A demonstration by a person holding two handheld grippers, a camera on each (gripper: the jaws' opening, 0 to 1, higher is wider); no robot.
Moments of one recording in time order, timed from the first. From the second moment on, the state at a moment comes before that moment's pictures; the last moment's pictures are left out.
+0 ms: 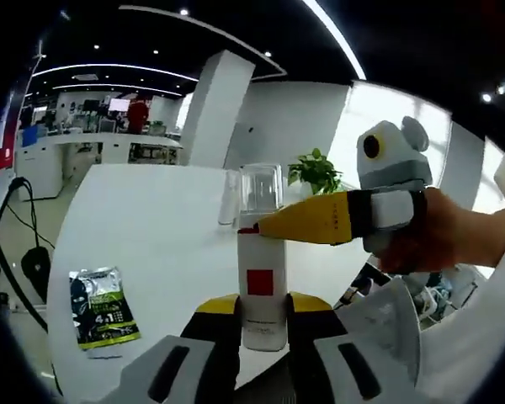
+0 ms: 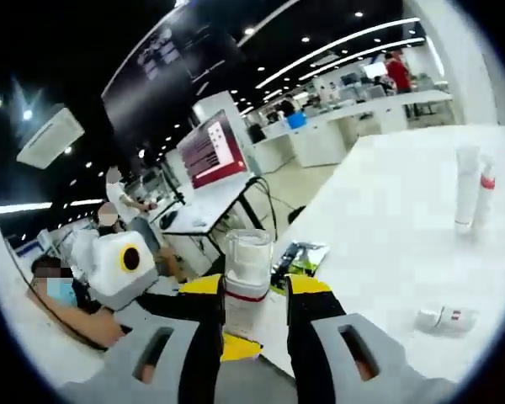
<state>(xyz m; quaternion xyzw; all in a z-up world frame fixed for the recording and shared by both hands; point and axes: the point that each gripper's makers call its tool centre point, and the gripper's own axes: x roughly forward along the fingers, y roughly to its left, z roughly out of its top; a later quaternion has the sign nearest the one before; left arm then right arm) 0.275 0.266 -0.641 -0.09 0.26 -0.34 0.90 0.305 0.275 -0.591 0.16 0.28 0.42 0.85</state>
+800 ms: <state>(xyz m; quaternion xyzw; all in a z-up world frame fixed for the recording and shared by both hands) 0.208 0.223 -0.580 -0.27 0.19 -0.60 0.73 0.237 0.257 -0.533 0.17 0.25 0.68 0.67</state>
